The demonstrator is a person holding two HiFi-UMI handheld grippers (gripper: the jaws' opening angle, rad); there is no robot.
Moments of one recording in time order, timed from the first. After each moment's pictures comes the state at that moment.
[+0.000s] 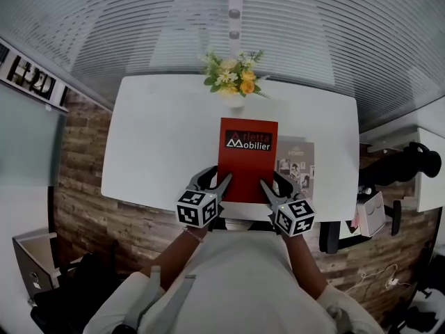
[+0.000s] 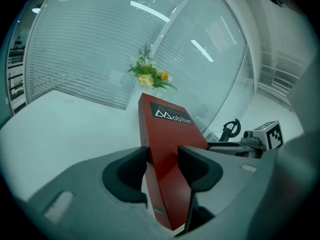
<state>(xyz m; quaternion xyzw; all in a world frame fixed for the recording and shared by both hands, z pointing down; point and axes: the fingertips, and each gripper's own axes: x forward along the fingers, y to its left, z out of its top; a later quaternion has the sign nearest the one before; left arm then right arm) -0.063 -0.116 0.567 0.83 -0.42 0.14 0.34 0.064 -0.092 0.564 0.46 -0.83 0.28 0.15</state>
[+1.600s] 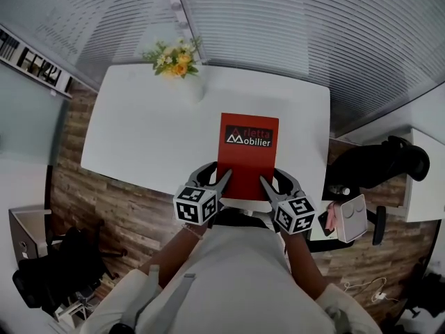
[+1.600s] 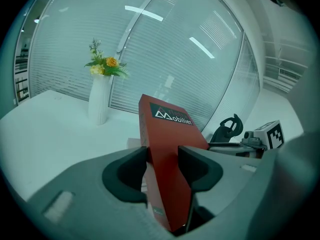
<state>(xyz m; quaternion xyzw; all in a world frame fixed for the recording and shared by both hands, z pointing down) 0.142 -0.058 0.547 0.81 -0.46 0.14 0.33 0.270 -0.042 0.550 0.43 -0.85 0.29 0.13</state>
